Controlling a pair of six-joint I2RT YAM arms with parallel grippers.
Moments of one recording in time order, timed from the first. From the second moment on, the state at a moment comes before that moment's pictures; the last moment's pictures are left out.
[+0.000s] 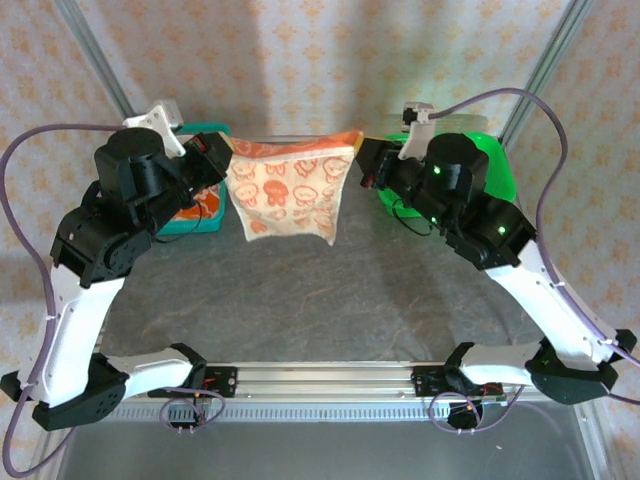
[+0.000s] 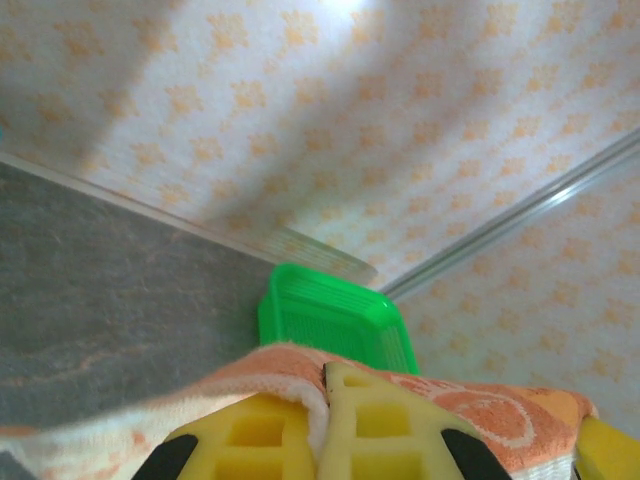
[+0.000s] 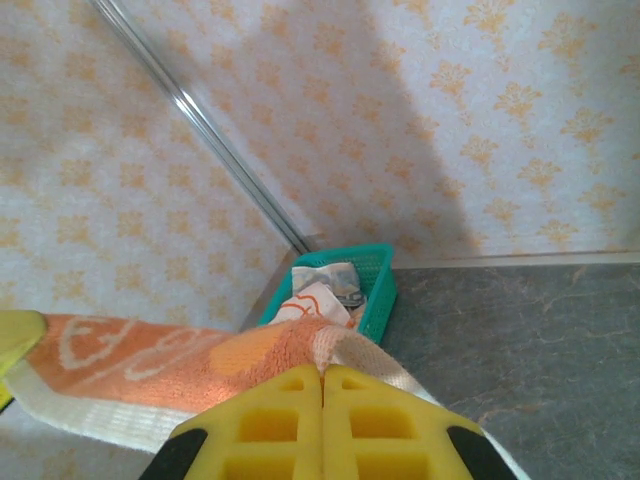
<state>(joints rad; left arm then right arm) -0.52 1.17 1.86 -0.95 -0.18 -0.82 0.80 1.21 1.67 -0.59 0.18 0.56</state>
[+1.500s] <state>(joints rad) -0.25 2.05 1.85 -0.79 0.08 -0.80 0.39 2.27 2.16 -0.82 -0.02 0.63</state>
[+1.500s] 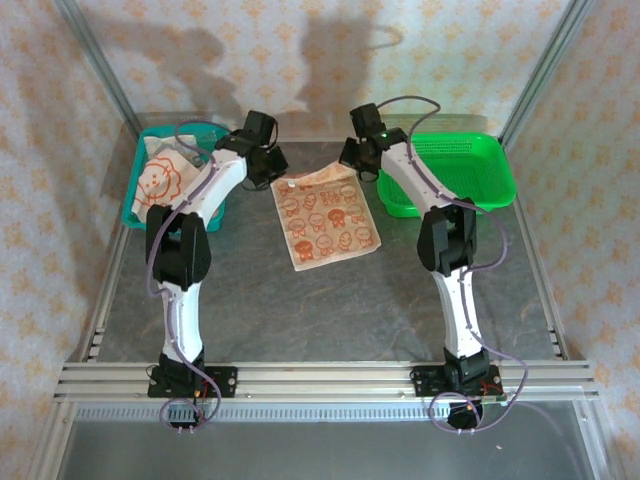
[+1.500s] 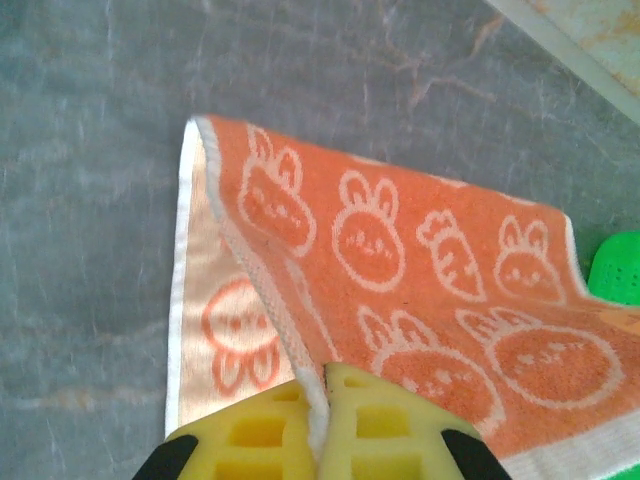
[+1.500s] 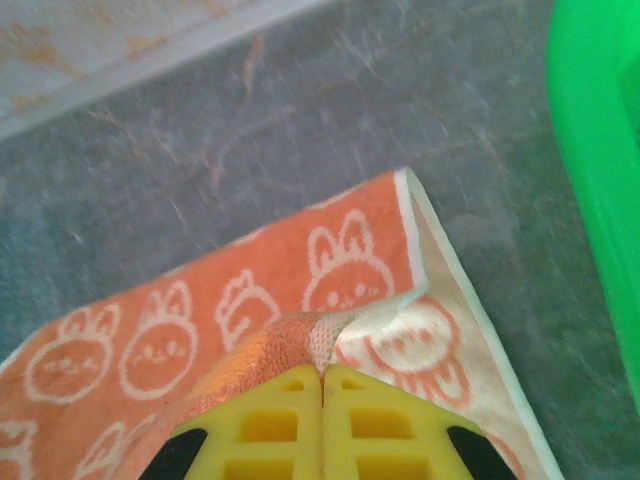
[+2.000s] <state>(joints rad) -0.42 1.71 1.36 -0.58 0.07 -0.97 0.40 1.88 1.56 -0.68 -0.05 0.56</state>
